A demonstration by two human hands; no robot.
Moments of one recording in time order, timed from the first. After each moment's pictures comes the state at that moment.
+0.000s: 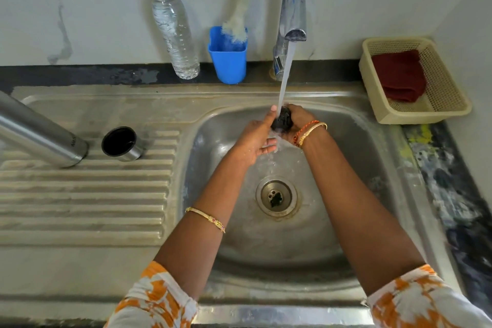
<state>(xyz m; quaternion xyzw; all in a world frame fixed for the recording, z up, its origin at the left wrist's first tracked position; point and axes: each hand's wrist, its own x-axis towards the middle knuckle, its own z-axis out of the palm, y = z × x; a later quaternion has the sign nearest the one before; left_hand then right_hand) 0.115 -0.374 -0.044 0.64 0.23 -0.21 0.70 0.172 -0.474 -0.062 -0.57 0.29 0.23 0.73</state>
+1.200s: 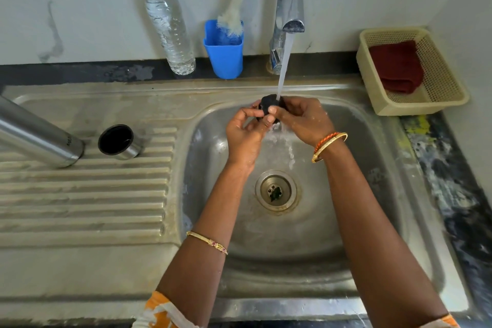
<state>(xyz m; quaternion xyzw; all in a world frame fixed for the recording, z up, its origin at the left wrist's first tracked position) 0.084 -0.371 -0.047 0.55 0.15 0.06 0.82 0.119 -0.494 -0.017 -0.82 -0.03 0.10 0.56</state>
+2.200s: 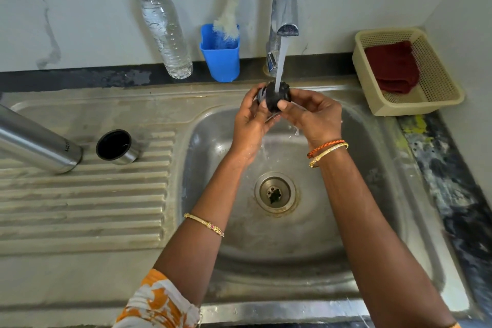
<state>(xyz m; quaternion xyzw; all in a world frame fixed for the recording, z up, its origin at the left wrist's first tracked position) 0.105 -0.372 -0.041 0.54 0.03 -0.02 0.84 0.110 -0.491 -0.010 -0.68 0.12 -0.03 0.73</state>
